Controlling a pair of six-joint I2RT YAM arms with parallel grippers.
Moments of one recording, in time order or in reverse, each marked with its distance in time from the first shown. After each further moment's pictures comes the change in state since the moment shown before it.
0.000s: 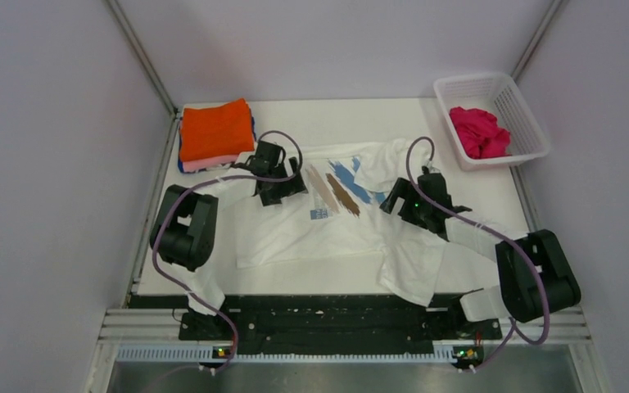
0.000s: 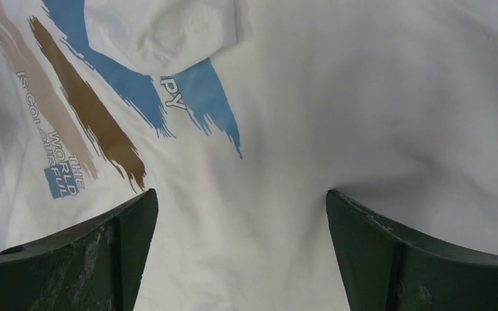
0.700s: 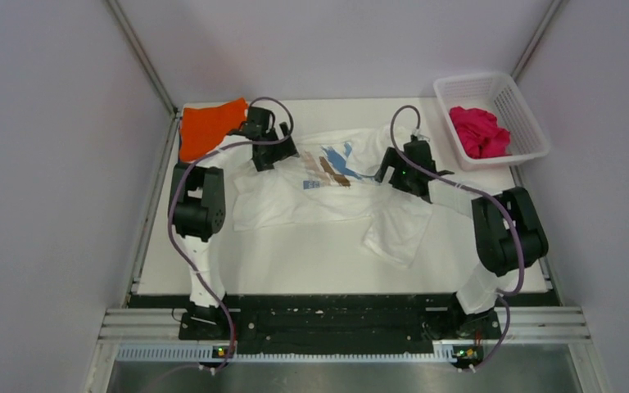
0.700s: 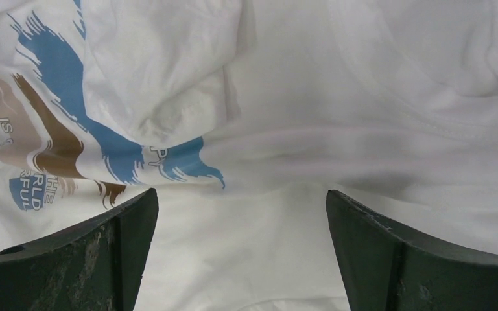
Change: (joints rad) left arm 0.126 0.308 0.481 -0.108 0.020 0.063; right arm -0.008 0.336 0.376 -0.017 0.097 -0.072
